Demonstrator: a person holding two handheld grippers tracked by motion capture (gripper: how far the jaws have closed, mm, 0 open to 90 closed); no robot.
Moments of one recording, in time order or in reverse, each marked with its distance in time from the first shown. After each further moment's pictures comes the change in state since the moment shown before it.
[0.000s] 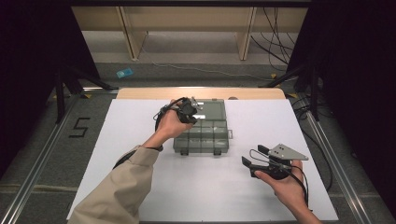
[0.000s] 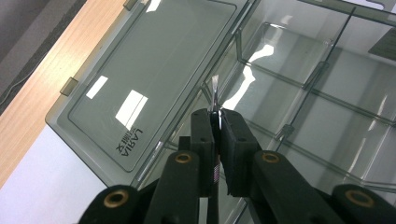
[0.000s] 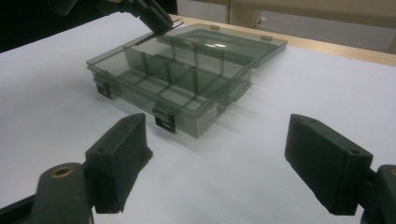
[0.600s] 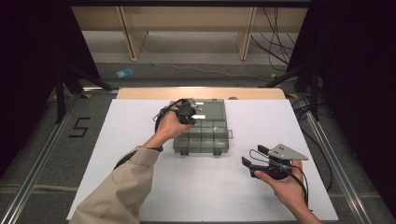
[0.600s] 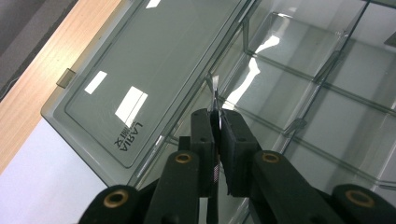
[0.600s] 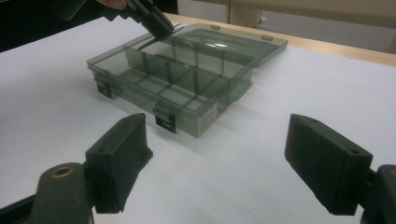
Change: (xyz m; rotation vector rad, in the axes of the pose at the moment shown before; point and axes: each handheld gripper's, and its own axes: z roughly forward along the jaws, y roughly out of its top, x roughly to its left) left arm 0.003 -0.006 0.007 0.019 0.006 0.000; right arm -0.001 -0.001 0.002 -0.022 -0.008 -0.021
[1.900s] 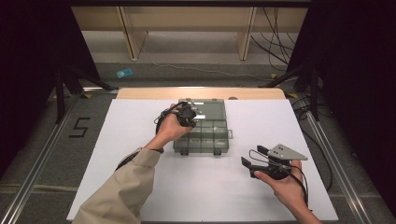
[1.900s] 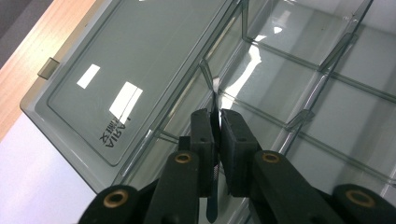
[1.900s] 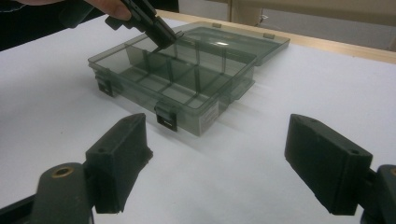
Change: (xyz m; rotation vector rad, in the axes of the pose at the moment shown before) left arm -0.003 -0.007 0.013 0.013 -0.015 -0.009; right arm 0.002 -0.001 0.001 0.008 0.029 0.030
